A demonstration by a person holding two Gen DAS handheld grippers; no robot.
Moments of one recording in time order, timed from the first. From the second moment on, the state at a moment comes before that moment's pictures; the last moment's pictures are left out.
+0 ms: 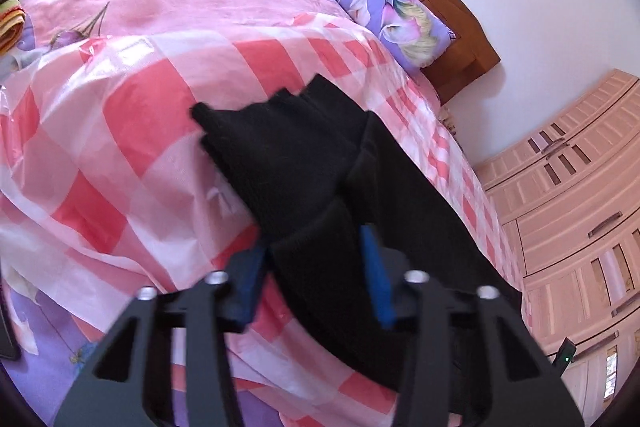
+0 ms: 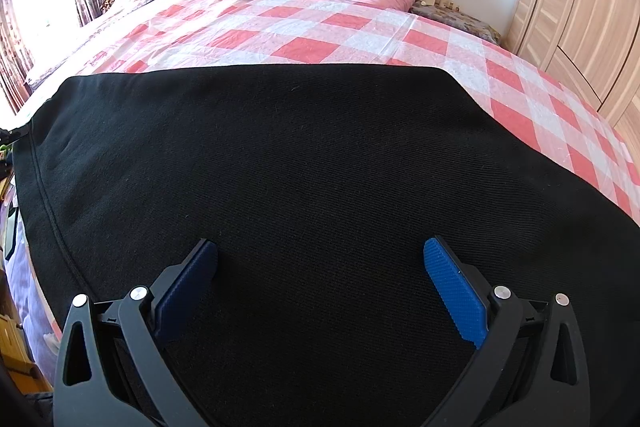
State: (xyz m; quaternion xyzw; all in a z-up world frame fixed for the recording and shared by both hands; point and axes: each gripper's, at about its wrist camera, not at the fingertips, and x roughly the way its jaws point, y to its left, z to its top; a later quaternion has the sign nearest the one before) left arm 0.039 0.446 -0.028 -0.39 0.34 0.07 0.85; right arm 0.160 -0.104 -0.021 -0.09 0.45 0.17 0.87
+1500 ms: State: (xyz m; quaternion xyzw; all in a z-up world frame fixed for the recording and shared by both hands) left arm -0.011 0.097 0.039 0.11 0.21 -0.12 0.96; right arm 0.144 -0.215 0.008 0.32 0.33 0.31 0.84
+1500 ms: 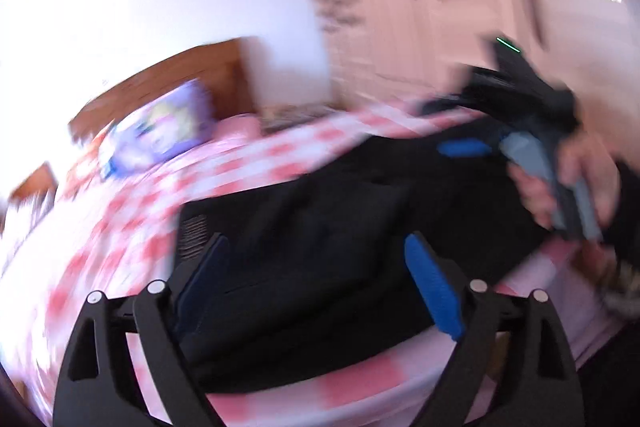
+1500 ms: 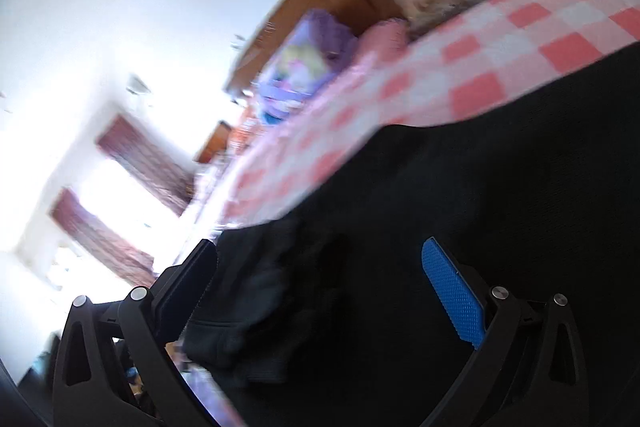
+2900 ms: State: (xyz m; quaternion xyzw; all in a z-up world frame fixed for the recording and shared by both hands) left arm 0.006 0.197 0.008 0.03 0.23 0.04 0.97; right arm 0.108 -0.151 -0.021 0.24 0.42 0.27 0.83
